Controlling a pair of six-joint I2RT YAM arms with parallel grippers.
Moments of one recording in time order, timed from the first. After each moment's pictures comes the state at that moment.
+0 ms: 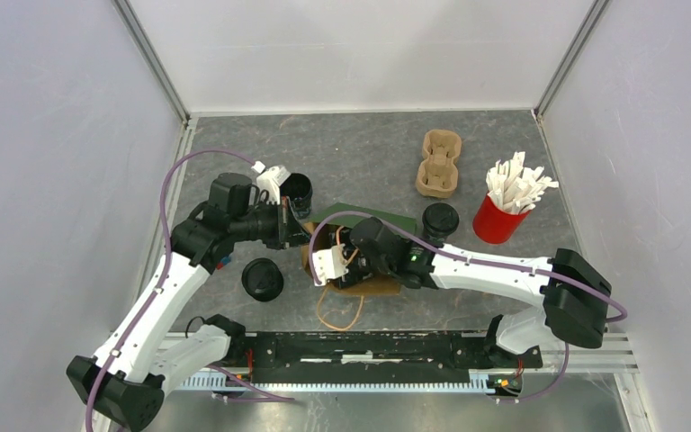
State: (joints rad) left arm -0.42 0.93 0.98 -0.72 0.54 -0.41; right arm 1.11 1.44 0.92 -0.16 0.04 -0.84
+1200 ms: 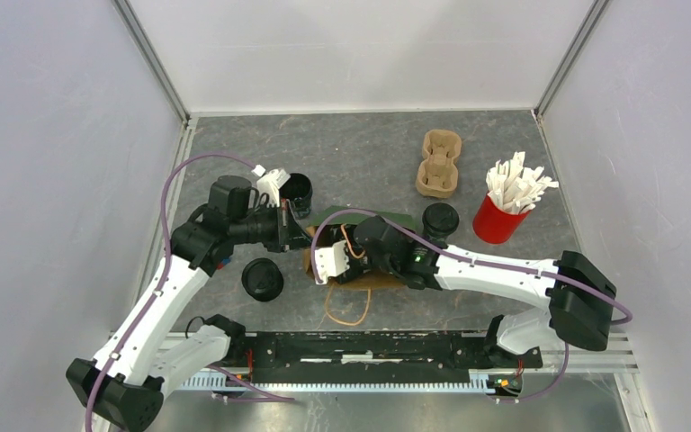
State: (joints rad) left arm -0.42 0.92 0.96 -0.72 0.58 -0.46; right arm 1.10 1.41 0.91 -0.10 0.11 -0.90
